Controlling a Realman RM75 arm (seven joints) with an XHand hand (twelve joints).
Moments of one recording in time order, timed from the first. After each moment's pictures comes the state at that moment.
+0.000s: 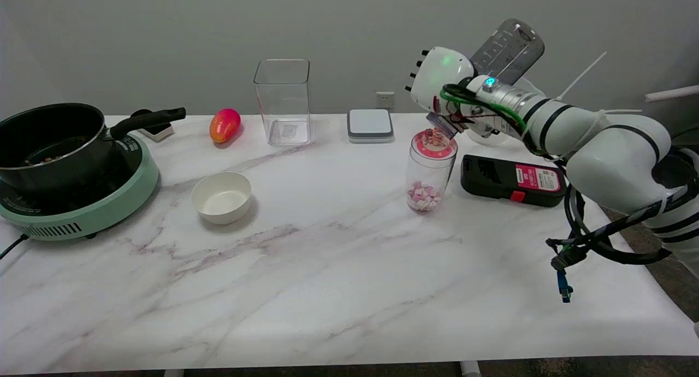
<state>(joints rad) 0.37 -0.77 -1.76 1.88 0.59 -0.61 -0.78</state>
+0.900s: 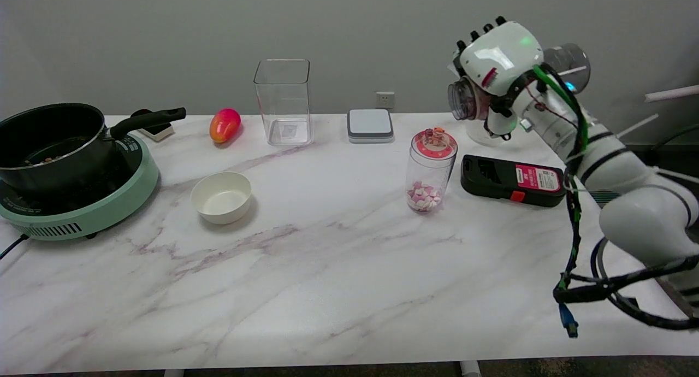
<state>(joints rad) -0.02 -0.87 -1.43 1.88 0.81 -0.06 -0.67</state>
